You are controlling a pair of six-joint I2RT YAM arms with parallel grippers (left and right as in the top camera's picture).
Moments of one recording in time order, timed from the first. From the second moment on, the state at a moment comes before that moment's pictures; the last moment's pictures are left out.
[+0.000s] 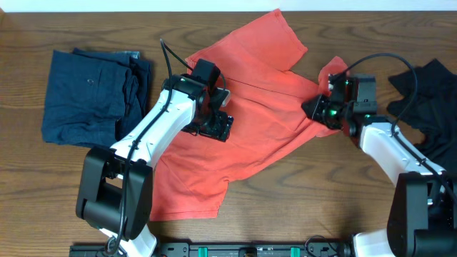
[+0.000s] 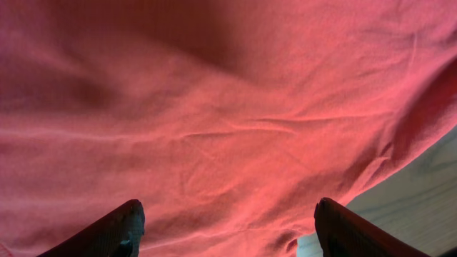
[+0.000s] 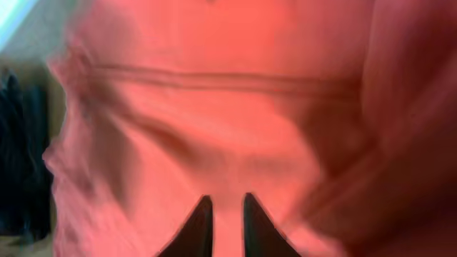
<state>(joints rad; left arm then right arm) -0.40 1.82 1.33 -0.98 0.24 -0.04 0.03 1.63 0.88 -0.23 -0.48 0.45</state>
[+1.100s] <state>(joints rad) -0.40 1.82 1.33 -0.97 0.24 -0.04 0.13 1.80 0.85 0.02 -0.53 0.48</state>
